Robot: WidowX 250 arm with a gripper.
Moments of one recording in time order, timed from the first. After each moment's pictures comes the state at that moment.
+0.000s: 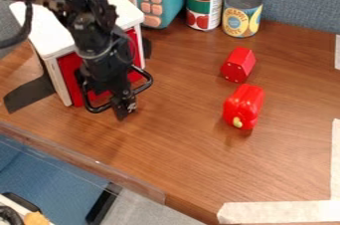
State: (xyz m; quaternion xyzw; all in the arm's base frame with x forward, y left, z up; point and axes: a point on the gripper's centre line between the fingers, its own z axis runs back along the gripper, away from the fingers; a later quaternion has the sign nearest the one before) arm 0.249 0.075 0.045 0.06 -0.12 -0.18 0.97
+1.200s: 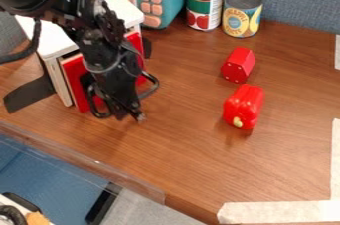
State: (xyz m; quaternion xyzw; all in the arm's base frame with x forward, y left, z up) arm 0.240 0.052 0.036 0.04 -0.12 -0.17 0.98
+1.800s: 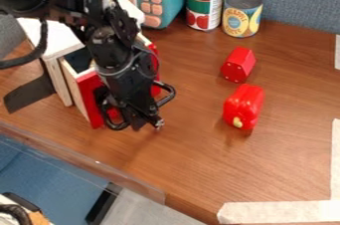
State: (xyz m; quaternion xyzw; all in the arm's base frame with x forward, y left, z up) arm 0.227 0.016 0.048 -0.03 -0.10 -0.14 0.98
